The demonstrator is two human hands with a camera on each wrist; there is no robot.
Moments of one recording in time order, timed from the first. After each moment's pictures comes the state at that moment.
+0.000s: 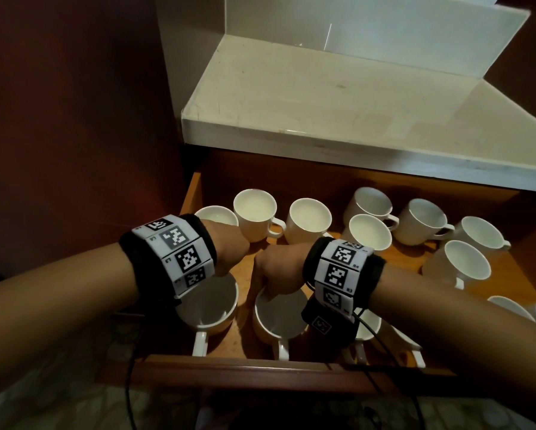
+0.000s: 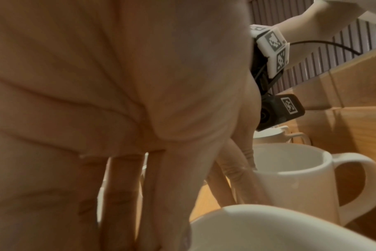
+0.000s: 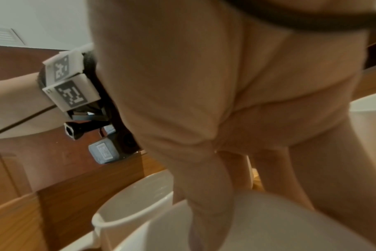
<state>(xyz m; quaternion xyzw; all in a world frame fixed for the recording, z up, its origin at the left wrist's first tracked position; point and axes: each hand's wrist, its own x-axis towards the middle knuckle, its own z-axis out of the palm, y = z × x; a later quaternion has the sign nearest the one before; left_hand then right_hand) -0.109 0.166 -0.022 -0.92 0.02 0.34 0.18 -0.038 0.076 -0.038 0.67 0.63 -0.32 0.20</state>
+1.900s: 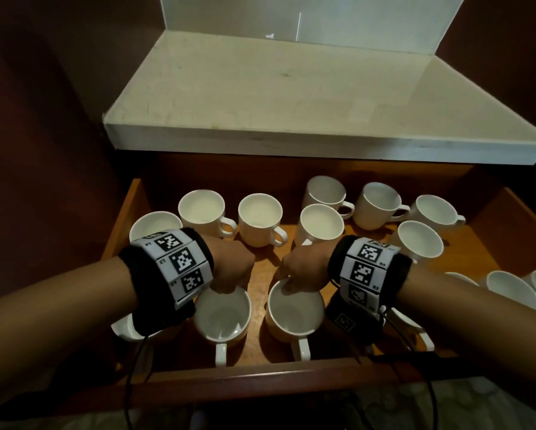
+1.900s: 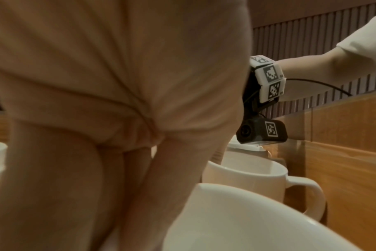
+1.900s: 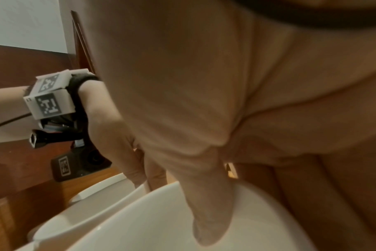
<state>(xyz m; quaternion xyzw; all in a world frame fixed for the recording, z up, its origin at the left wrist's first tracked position) -0.056 0.097 -0.022 -0.91 0.08 0.39 0.05 0.022 -0.020 -0.025 0.73 0.54 -0.34 0.23</state>
